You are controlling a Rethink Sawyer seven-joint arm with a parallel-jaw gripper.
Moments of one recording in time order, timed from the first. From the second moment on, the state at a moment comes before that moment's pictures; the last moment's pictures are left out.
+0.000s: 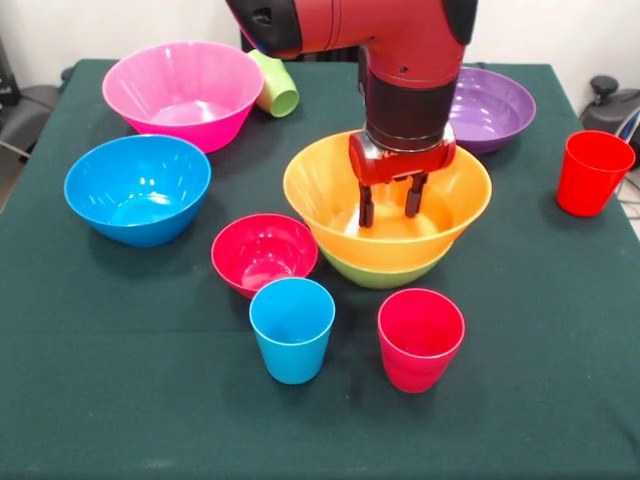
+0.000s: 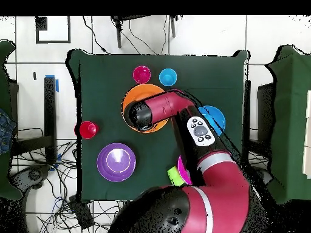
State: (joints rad) arm -0.42 -0.44 0.47 1.46 -0.66 0.69 1.76
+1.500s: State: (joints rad) arm -0.43 -0.41 0.52 1.37 -0.64 0.84 1.76
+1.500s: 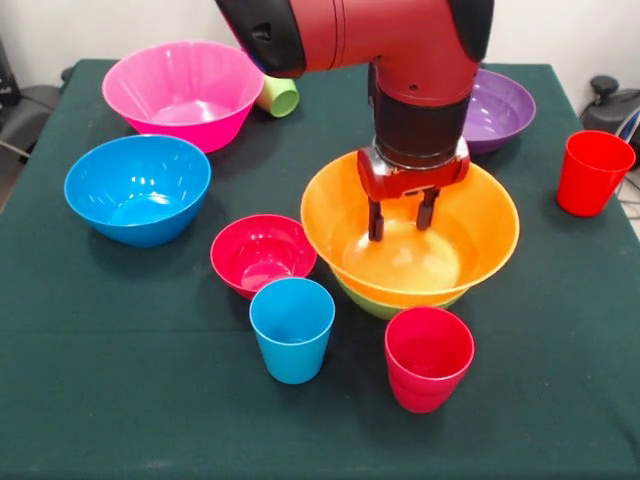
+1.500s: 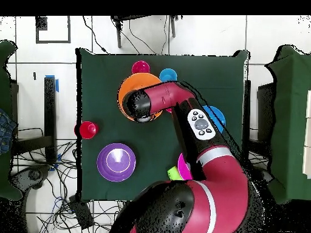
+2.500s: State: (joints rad) arm -0.46 -0.53 0.65 1.33 -0.56 1.03 1.76
